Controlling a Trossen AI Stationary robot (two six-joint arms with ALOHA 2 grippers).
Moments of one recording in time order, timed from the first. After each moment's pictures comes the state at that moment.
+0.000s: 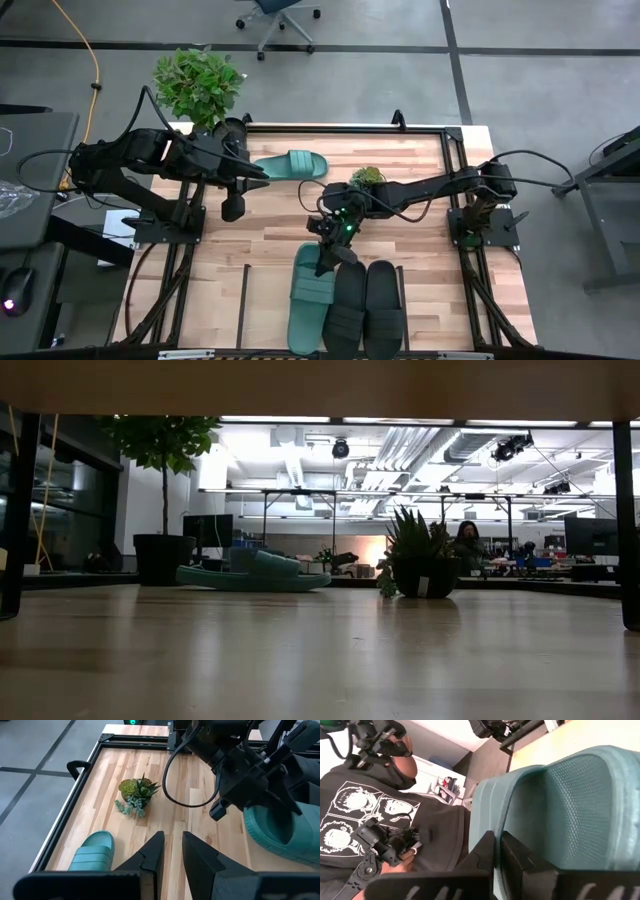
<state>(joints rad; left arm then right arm) -0.03 1.21 1.65 -1.10 -0.24 -0.13 0.12 1.79 1.42 -0.08 -0.87 0.72</state>
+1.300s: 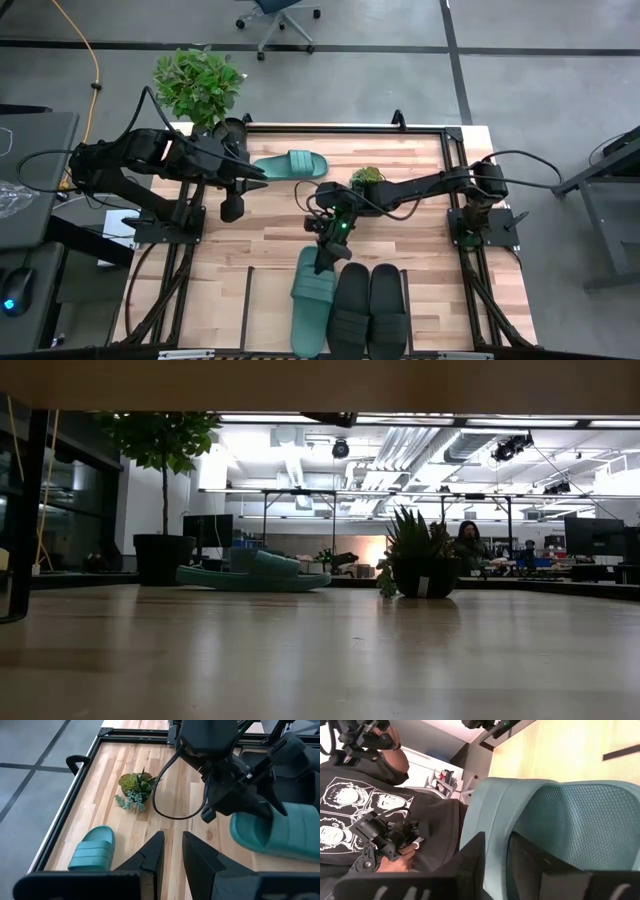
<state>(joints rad) -0.03 1.22 1.65 -1.13 -0.24 -0.13 0.07 1.85 1.42 -0.10 -0.92 0.68</state>
